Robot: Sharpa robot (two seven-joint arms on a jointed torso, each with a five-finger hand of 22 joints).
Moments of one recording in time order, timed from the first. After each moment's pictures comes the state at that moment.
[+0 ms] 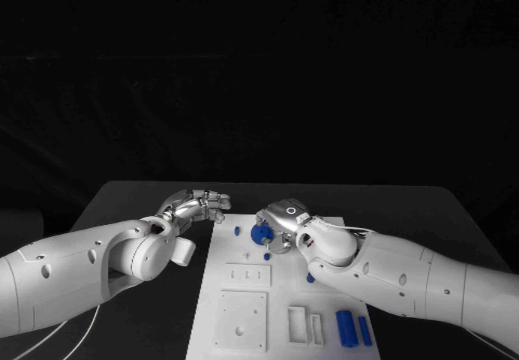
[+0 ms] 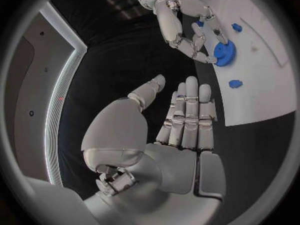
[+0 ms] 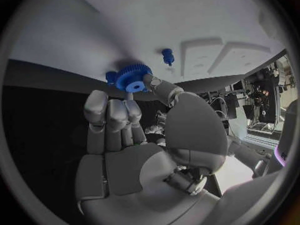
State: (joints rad) left arm 1.35 -0.81 -0.16 1.42 -0.04 -0.28 0.29; left_hand 1.12 -0.11 0.51 -0.27 0.10 0.79 0.19 0.34 0.41 1.18 0.12 0.07 0.10 1.06 0.03 0.63 0.63 0.04 0.84 -0.07 0.58 1.31; right arm 1.22 -0.46 -0.06 1.24 -1.94 -0.39 -0.24; right_hand 1.10 -0.28 0.79 -0.10 0.07 0.92 0.09 0.34 0.43 1.15 0.00 1.24 1.18 1.30 -0.11 1.29 0.98 0.16 1.27 -0.08 1.10 1.31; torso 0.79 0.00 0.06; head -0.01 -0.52
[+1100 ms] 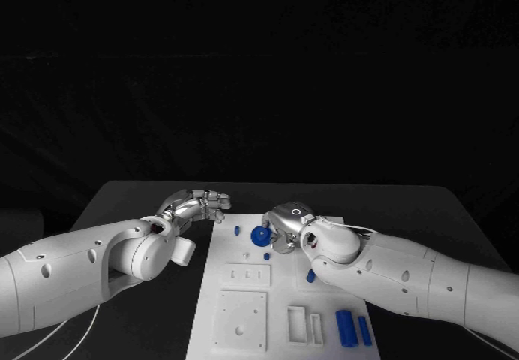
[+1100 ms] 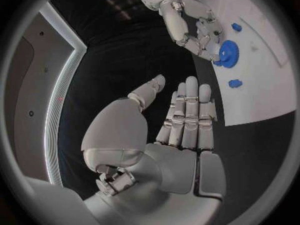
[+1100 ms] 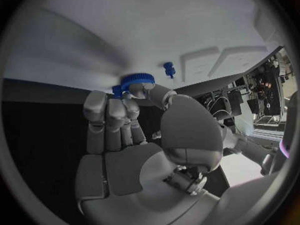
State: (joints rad) left arm 1.35 -0.82 -0.16 1.42 -0.04 -0.28 0.29; left_hand 1.11 -0.11 0.51 -0.27 0.10 0.79 0.19 0.34 0.41 1.18 0.12 0.07 0.10 1.06 0.03 0.63 0.63 0.04 0.84 -0.07 0.58 1.31; right arm 1.22 -0.48 -0.07 1.22 -1.86 -0.33 -0.24; right_hand 1.07 -0.18 0.84 -0.18 0.68 0.84 0.12 0.29 0.40 1.10 0.02 1.21 1.15 1.29 -0.09 1.28 1.00 0.16 1.26 -0.08 1.10 1.31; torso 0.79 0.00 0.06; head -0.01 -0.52
